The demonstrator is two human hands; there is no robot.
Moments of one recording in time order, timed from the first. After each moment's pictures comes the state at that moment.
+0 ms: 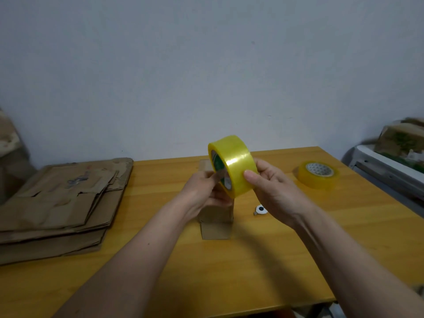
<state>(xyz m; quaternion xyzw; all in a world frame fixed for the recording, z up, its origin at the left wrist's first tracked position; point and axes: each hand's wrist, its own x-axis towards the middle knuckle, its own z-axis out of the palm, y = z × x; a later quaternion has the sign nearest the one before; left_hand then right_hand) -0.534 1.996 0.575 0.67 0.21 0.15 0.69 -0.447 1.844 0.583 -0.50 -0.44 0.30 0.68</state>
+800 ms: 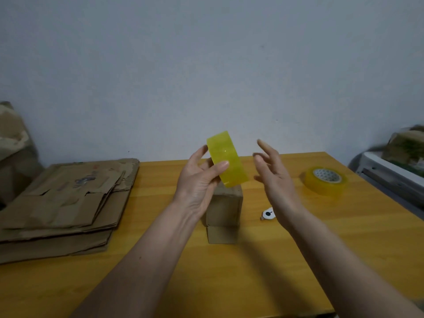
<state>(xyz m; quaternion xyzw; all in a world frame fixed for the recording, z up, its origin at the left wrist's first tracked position) -0.548 1.996 0.595 0.45 0.06 0.32 0.83 -0.457 1.871 0.589 -0.65 -0.36 0.06 0.66</state>
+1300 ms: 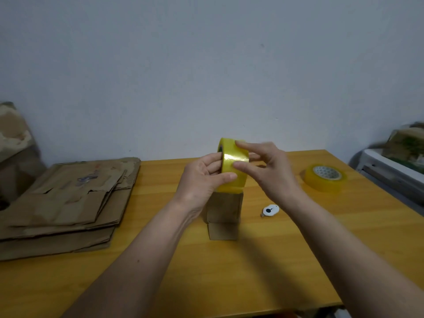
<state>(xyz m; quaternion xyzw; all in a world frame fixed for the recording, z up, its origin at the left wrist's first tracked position) -0.568 1.992 0.597 0.67 0.08 0.28 0.68 -0.461 1.873 0.611 -0.68 -0.44 0.00 0.59</state>
